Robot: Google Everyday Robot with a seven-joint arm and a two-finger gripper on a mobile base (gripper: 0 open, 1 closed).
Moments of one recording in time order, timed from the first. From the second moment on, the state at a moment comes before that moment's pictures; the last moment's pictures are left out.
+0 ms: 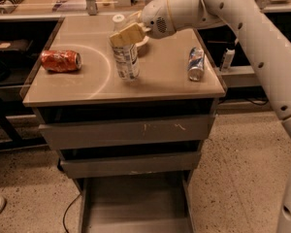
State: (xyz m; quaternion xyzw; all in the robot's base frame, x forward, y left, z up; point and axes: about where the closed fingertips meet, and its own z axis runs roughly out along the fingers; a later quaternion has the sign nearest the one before) arm 0.659 0.051 0.972 -0.53 0.63 0.36 0.44
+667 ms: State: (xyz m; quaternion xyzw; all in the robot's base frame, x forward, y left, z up) arm 0.682 0.053 0.961 -0.53 0.64 0.38 0.41
